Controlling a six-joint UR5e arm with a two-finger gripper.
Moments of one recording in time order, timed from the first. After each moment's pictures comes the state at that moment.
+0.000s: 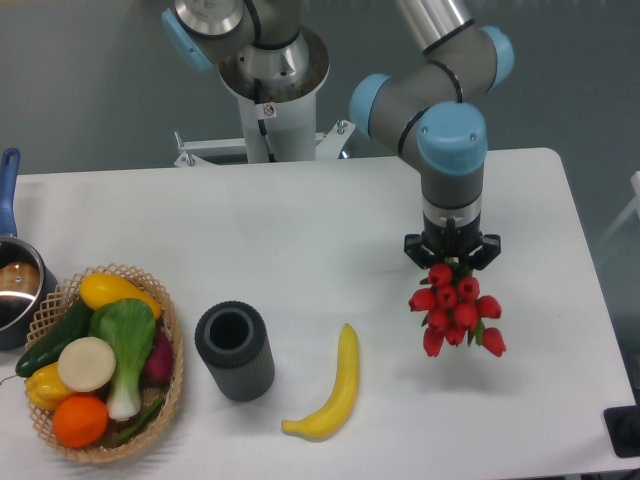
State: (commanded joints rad) arm 2.64 -1.96 -1.76 -0.80 1.64 0.80
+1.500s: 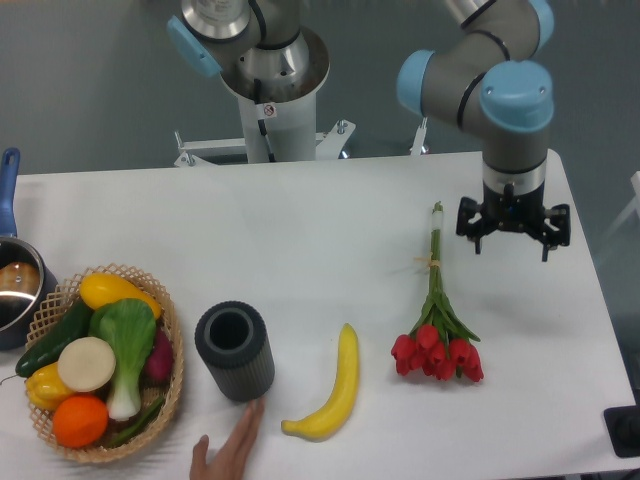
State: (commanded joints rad) arm 2.87 -1.84 -1.72 -0.88 1.57 1.32
